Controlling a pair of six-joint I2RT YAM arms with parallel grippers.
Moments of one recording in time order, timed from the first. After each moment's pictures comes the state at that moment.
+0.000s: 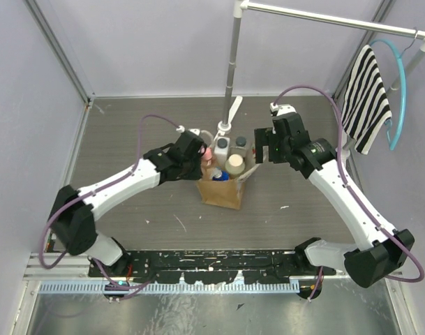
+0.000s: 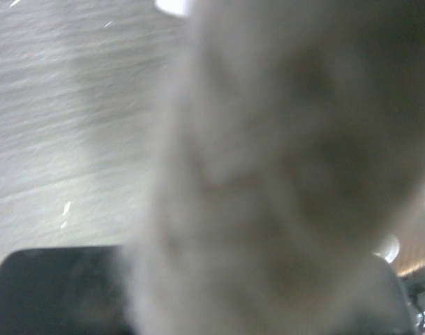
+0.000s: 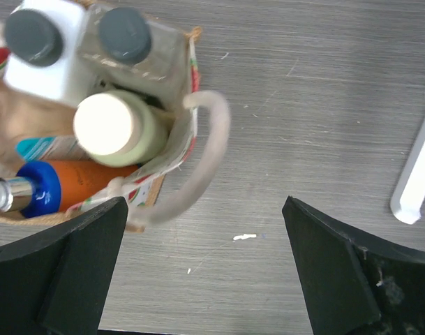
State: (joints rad) left arm -0.78 1.57 1.22 -0.53 -0.14 -0.60; right arm 0.46 1.19 1.29 -0.87 0.27 0.25
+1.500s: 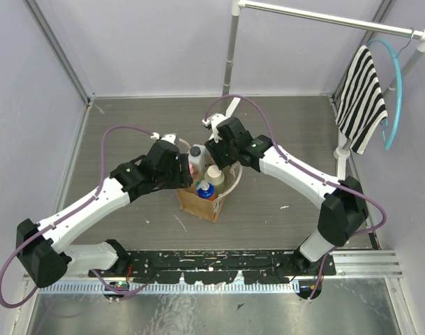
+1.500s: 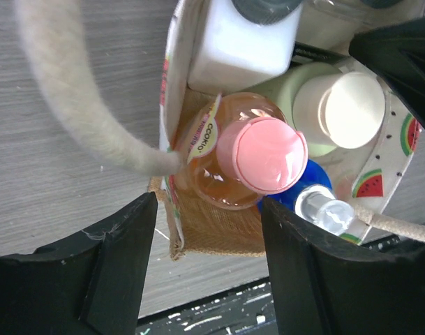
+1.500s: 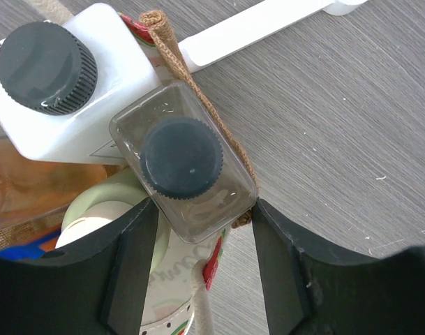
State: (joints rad) left arm -0.77 1.20 1.04 -0.66 -0.19 -0.65; right arm 0.72 1.58 1.33 -0.53 0.13 0.01
